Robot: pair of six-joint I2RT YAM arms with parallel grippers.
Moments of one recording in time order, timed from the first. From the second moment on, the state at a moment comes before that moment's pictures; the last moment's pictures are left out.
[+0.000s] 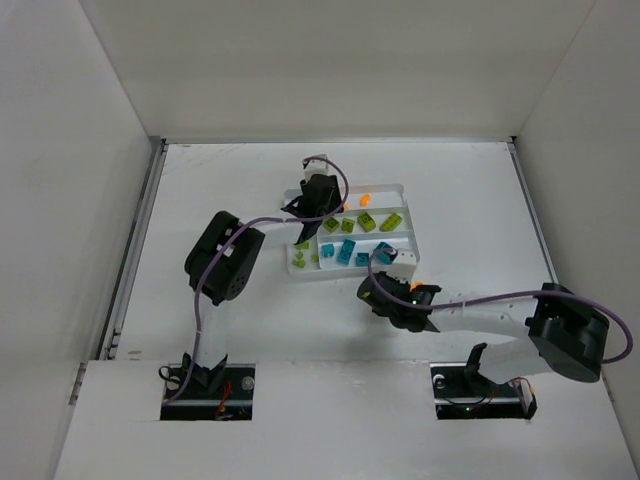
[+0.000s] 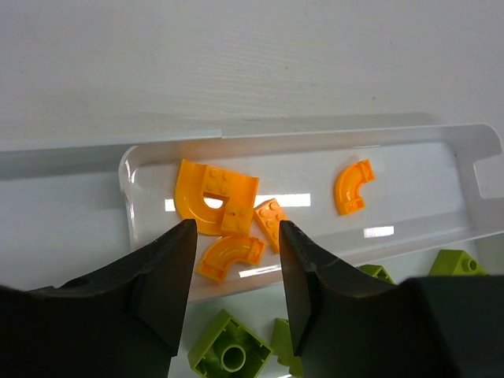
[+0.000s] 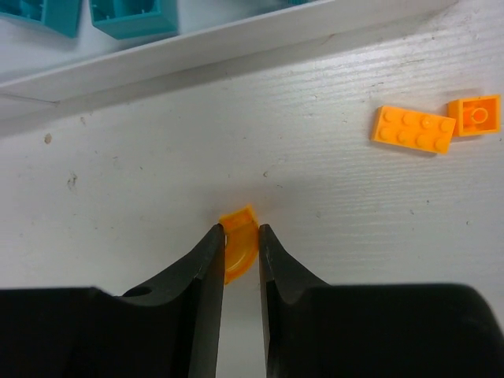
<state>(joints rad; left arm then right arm) -0.61 2.05 1.28 0.28 -0.30 -0.52 1.05 1.36 0.62 -0.34 0.62 1.06</state>
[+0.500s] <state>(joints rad) -0.71 1.62 0.91 0.40 -0.36 -0.56 0.81 1.18 0.67 -0.24 0.52 0.86</state>
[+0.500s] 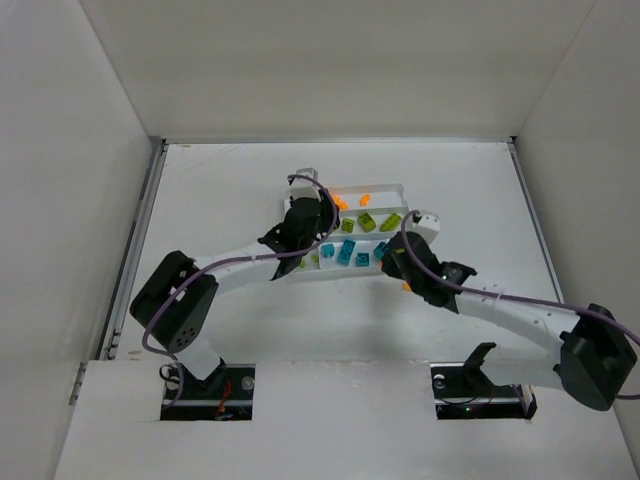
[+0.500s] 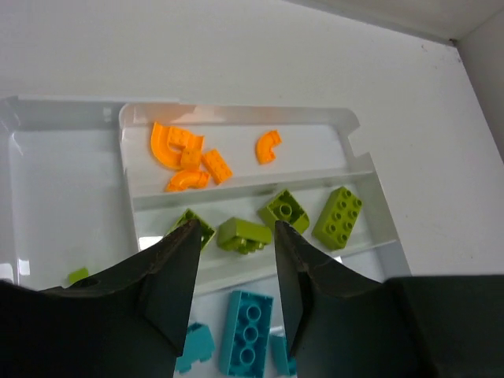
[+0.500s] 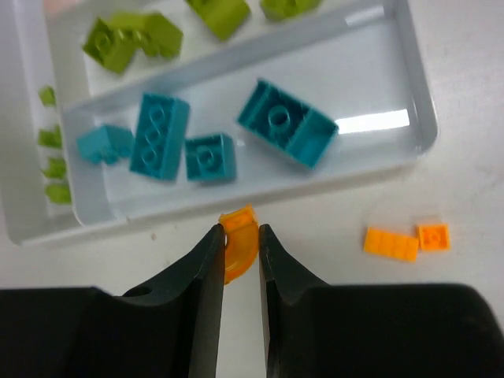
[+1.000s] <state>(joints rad) -1.02 1.54 0.67 0.42 -0.36 -0.56 0.41 1.79 1.22 0.01 0.29 0.66</state>
